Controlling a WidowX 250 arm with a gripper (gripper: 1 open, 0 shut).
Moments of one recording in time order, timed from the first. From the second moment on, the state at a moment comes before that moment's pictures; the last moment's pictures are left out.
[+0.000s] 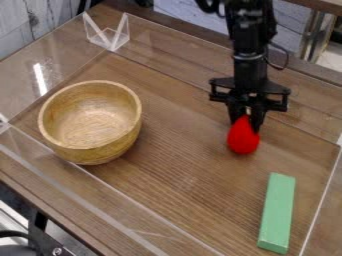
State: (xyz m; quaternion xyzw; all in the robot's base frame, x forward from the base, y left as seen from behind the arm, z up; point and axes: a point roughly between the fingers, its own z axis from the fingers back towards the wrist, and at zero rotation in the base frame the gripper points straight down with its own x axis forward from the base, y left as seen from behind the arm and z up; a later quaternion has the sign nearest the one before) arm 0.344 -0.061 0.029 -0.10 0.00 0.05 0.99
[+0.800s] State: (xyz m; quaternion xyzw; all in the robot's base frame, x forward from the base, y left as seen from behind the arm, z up) arm 0.365 -0.052 0.028 -0.09 0.00 0.00 1.00
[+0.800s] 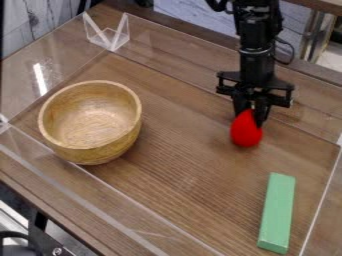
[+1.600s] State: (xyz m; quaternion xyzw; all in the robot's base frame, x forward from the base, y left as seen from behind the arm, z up) arm 0.365 -0.051 0.022 -0.10 0.00 0.04 0.99
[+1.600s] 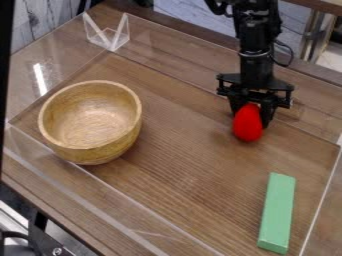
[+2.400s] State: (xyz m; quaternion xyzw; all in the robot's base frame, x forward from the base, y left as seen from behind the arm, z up) arm 0.347 -0.055 0.028 -0.11 0.03 0.04 0.99
